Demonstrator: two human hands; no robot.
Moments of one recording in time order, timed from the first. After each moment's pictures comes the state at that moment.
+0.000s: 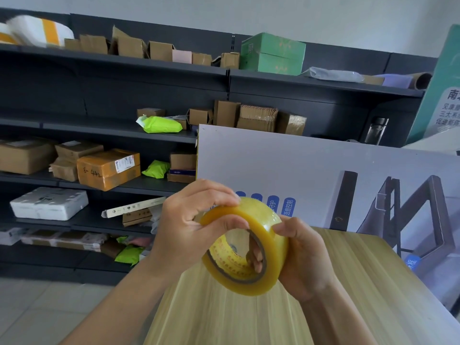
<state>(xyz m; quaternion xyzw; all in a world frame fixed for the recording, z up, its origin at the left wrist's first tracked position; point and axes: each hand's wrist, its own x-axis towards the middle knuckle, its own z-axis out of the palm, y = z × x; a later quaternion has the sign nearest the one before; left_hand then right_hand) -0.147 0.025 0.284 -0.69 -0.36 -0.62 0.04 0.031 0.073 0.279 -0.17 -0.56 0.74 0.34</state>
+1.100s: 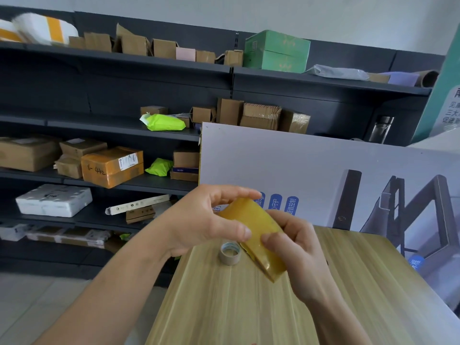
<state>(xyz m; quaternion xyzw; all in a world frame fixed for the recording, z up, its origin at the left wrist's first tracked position) -0.149 0.018 0.313 -0.65 -0.50 -0.43 -0.37 0.024 0.055 0.282 -0.20 -0.72 0.50 0.45</state>
